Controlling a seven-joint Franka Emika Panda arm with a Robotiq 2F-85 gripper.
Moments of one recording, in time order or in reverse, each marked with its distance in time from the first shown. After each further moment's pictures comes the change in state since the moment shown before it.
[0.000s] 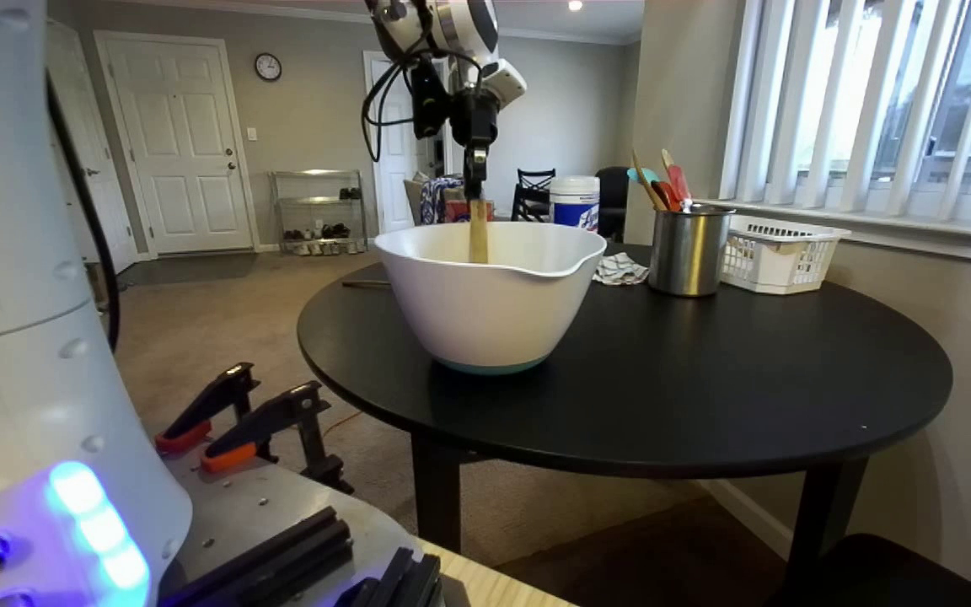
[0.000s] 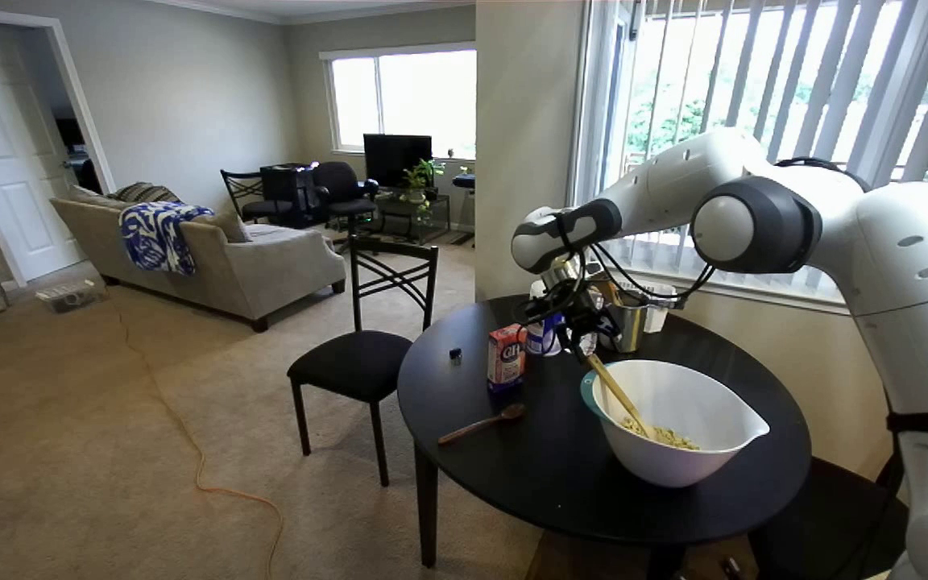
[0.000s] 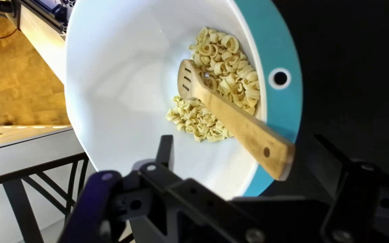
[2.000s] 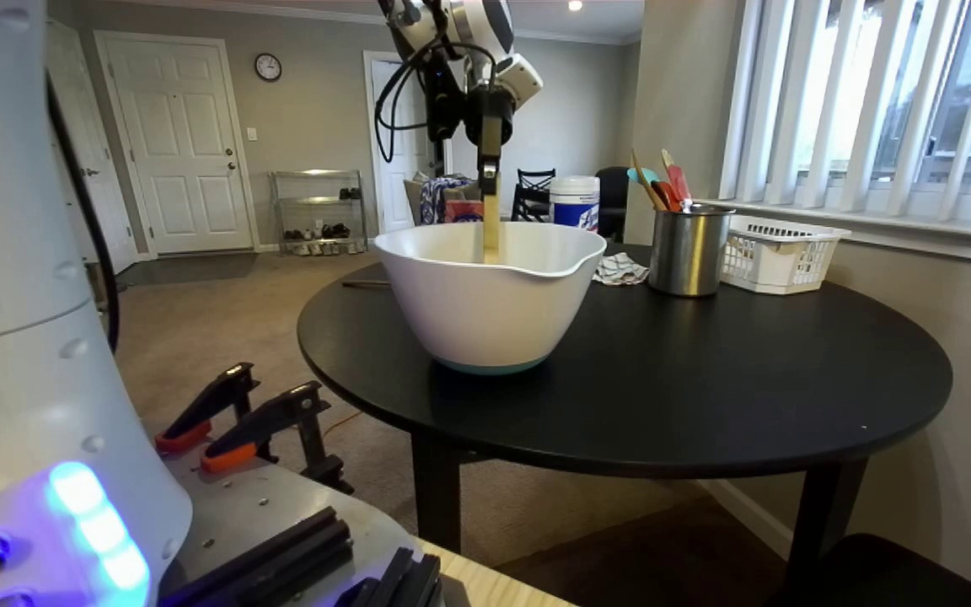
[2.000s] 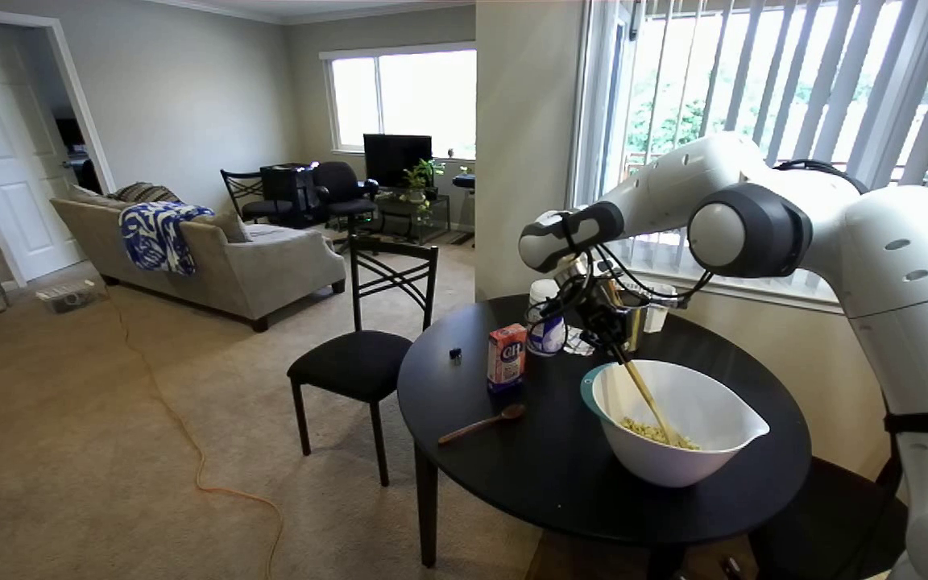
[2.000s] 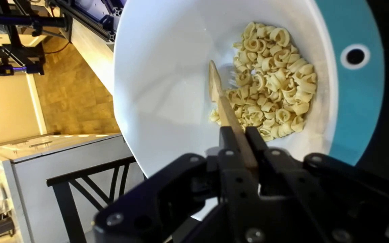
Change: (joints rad) arm -0.001 0.024 -0.050 0.037 -0.008 -0.135 0.000
